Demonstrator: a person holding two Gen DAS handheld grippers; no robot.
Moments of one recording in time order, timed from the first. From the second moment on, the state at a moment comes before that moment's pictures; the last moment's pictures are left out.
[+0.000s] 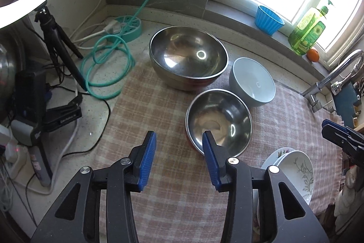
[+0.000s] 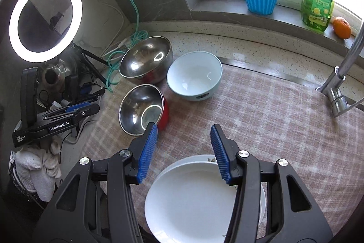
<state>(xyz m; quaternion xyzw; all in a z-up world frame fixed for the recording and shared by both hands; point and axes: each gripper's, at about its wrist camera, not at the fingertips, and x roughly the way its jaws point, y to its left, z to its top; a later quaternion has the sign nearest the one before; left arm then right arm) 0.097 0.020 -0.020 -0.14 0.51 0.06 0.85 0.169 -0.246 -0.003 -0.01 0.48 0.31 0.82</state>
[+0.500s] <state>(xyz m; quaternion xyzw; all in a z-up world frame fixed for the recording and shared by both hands) 0.171 0.074 -0.035 -0.15 0.51 0.03 0.84 0.251 -0.155 -0.019 0.04 0.50 0.29 0.81</state>
